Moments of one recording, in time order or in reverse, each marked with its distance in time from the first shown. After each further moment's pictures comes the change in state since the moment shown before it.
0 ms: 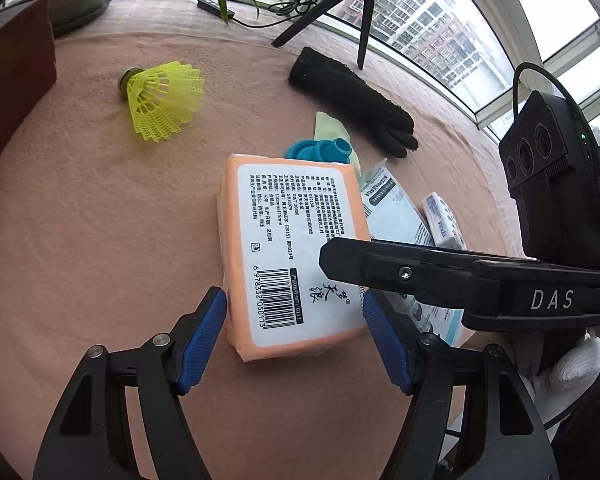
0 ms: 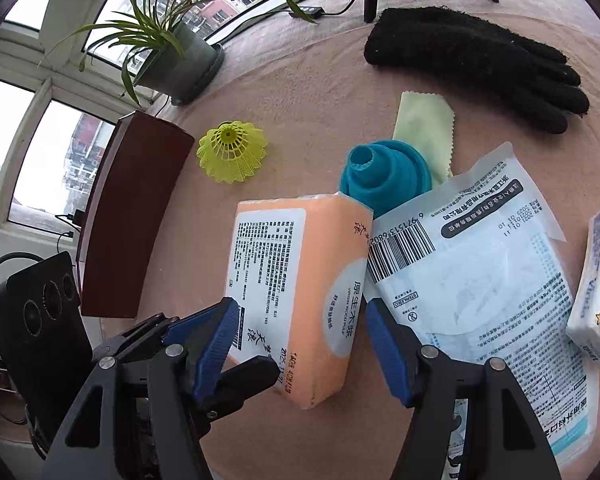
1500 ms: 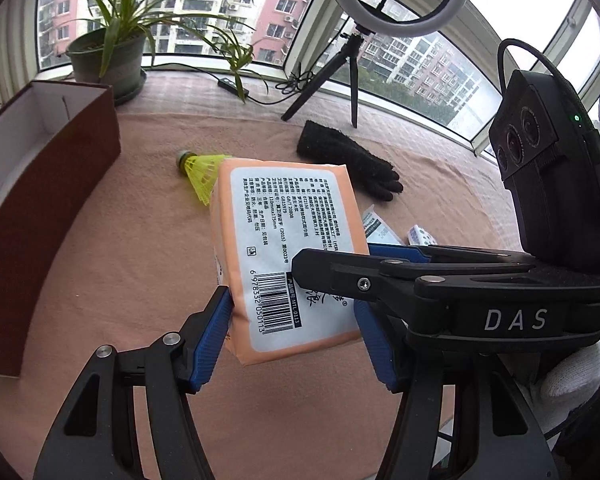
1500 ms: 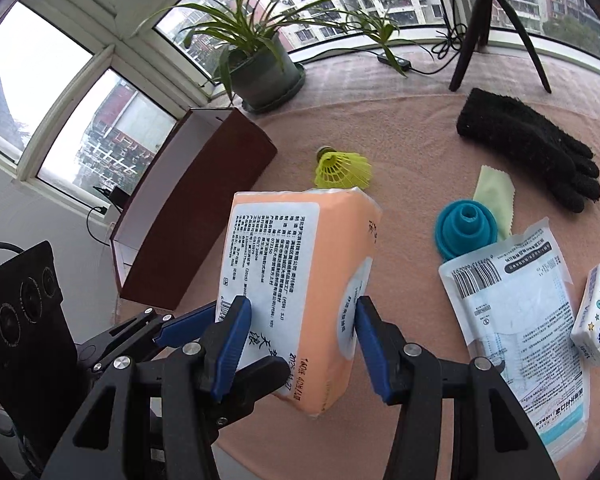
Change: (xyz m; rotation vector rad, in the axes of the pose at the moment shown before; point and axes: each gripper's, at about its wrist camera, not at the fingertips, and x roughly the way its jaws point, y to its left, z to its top) left arm -0.086 -0.011 -0.012 0.066 -0.194 0.094; right arm -0.034 0.098 -0.014 -0.185 -0.102 -0.003
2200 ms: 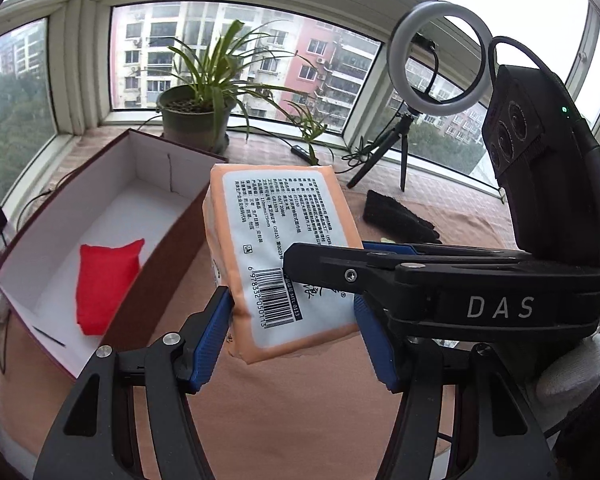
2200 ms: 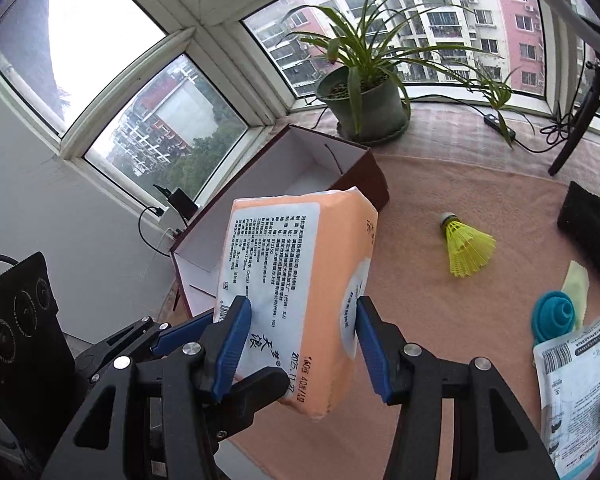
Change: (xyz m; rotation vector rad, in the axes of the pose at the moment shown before) left arm -0.082 0.070 0.015 -0.039 -0.171 0.125; right arm 0.021 0.121 0.039 -0.161 -0.055 0.084
